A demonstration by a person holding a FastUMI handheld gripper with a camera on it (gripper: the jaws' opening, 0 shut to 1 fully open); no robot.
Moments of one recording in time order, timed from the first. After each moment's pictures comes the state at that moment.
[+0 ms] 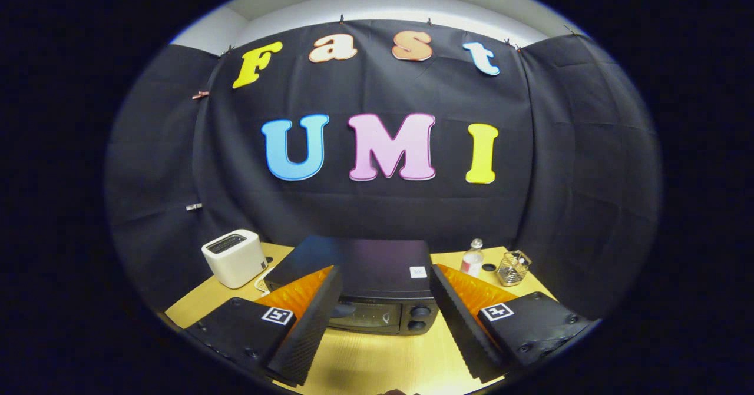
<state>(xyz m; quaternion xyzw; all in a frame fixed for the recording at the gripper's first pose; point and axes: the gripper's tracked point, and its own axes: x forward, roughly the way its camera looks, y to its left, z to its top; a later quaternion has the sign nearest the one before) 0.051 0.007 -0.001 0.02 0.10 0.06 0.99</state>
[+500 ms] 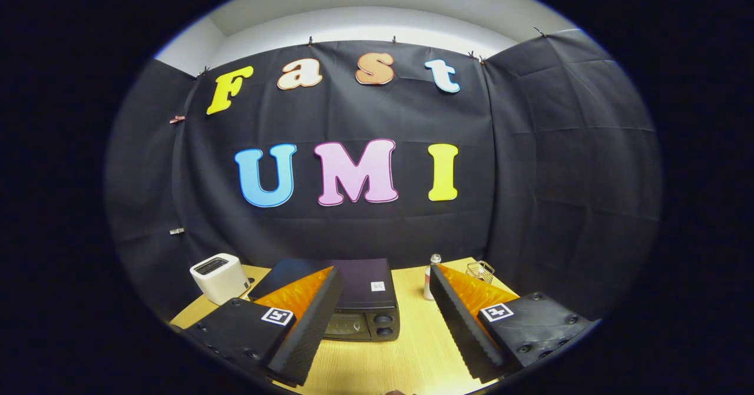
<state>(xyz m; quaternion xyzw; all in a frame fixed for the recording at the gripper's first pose) 0.041 -0.045 0.032 0.04 0.07 0.01 1.00</state>
